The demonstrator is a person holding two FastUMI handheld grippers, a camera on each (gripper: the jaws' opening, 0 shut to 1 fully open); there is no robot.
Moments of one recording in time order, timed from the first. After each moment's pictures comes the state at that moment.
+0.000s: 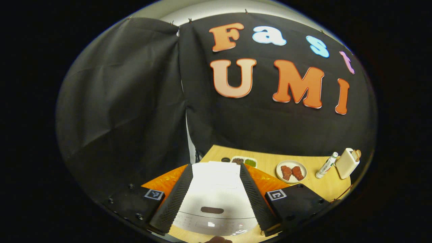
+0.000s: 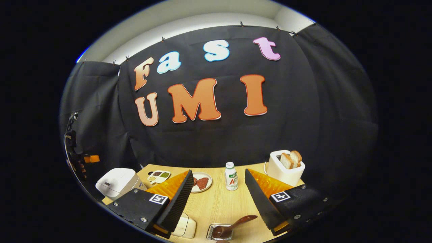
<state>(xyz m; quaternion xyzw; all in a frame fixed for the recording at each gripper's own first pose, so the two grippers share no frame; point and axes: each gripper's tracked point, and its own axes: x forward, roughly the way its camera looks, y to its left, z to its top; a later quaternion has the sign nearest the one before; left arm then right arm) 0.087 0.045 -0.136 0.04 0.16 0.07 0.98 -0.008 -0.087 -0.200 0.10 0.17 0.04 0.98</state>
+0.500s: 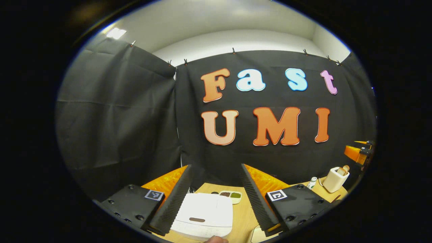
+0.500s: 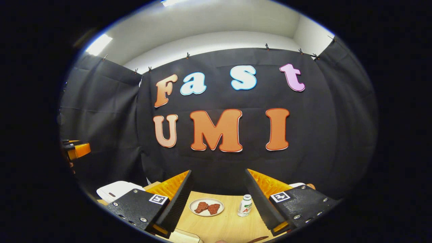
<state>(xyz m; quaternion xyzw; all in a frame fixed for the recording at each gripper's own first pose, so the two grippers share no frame) 0.001 -0.029 -0.025 0.05 -0.01 0.05 1.00 0.041 -0.021 -0.115 0.08 0.05 0.09 0.99</state>
